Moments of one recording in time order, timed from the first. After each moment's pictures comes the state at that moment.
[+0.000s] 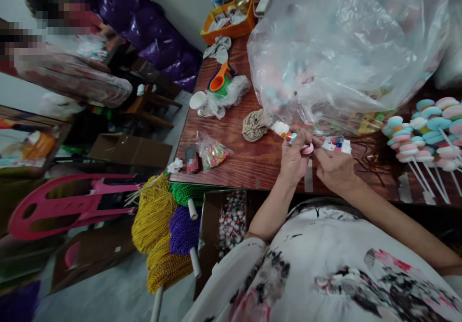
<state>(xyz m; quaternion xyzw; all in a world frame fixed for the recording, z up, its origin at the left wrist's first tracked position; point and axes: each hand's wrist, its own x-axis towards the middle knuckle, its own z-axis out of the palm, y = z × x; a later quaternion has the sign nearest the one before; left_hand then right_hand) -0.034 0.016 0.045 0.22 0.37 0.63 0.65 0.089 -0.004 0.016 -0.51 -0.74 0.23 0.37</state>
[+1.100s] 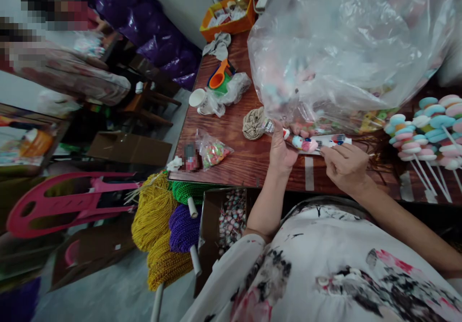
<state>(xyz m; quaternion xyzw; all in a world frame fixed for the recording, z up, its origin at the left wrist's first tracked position) -0.062 0.038 0.047 0.17 0.35 0.62 0.68 0.106 -0.006 0.015 -0.45 -0.81 -0.03 0.36</state>
